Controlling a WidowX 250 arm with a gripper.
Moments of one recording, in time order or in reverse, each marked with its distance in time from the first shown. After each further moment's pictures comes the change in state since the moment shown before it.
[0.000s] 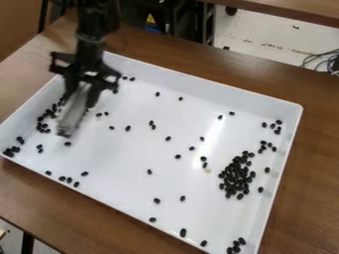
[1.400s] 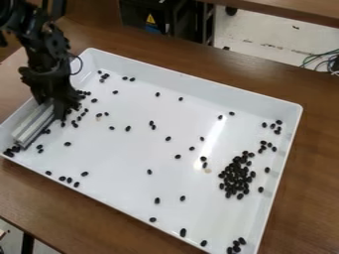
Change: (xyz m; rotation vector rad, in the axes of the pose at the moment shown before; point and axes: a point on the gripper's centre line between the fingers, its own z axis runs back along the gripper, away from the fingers) arm -0.010 -0.004 -0.043 -0.123 -0.323 -0.348
